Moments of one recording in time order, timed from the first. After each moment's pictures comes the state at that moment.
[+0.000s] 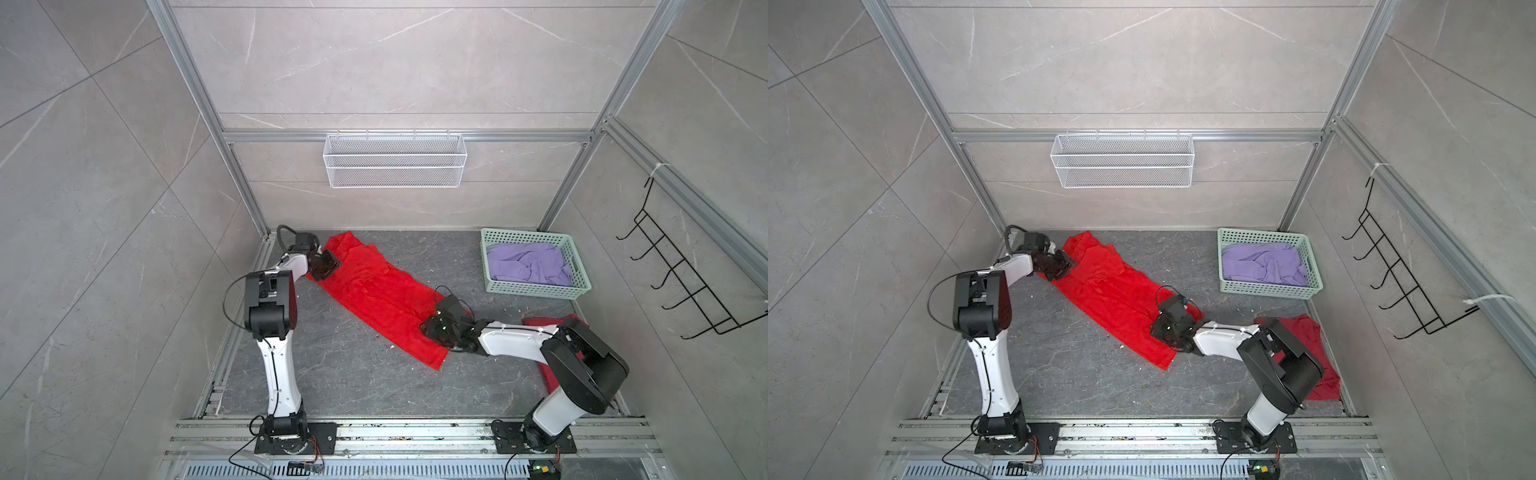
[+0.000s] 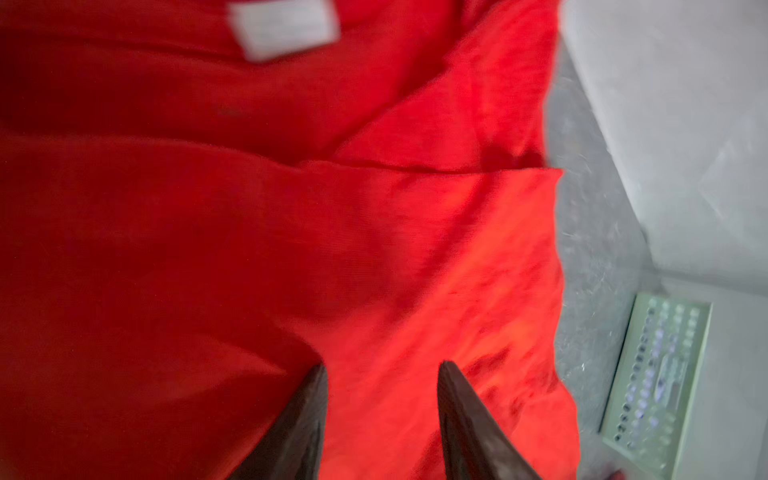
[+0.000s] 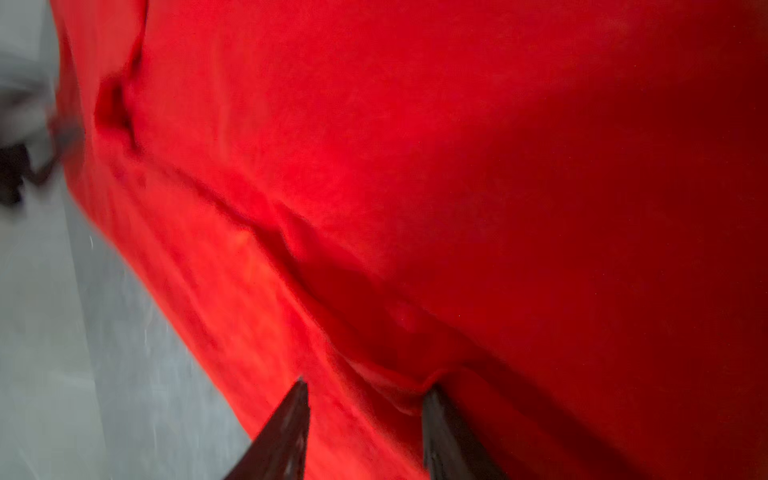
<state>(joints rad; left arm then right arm) -0.06 2.28 1.74 -0.43 0.48 -0.52 0.82 1.65 0.74 0.00 -0.02 1.09</state>
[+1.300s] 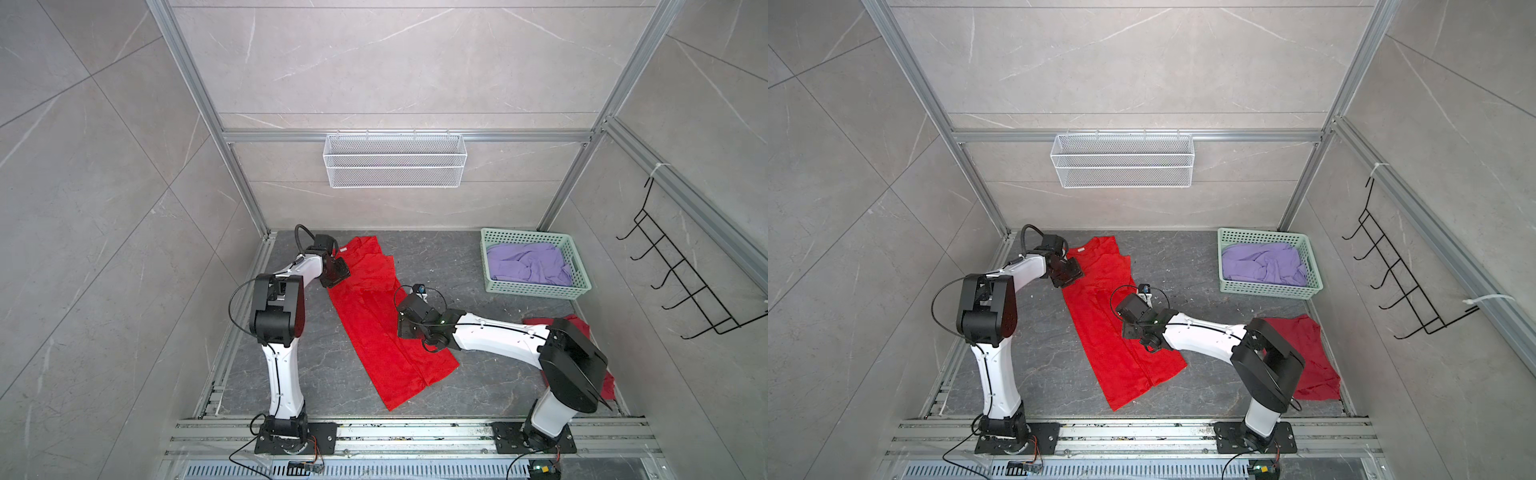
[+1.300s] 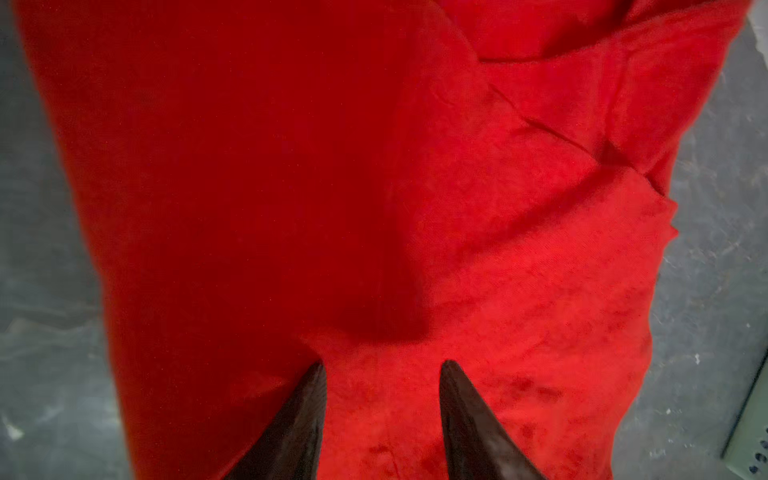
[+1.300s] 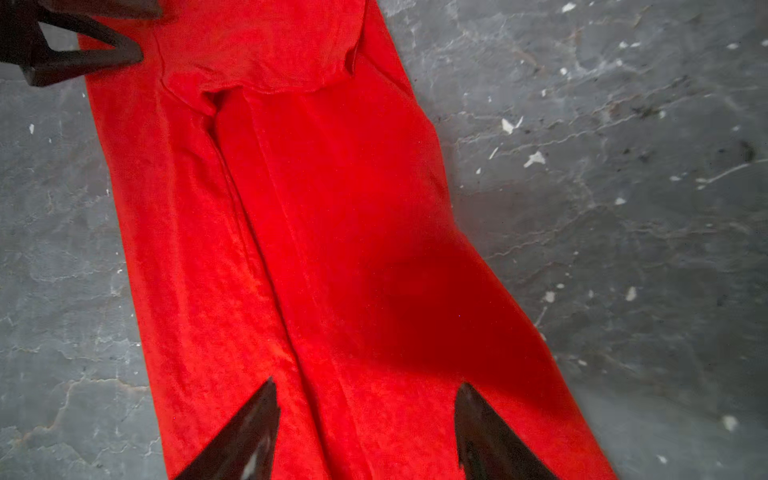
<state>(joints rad) -0.11 2.15 1.57 -0.52 0.21 -0.57 0.93 1.74 1.08 -0.32 0.25 0.79</state>
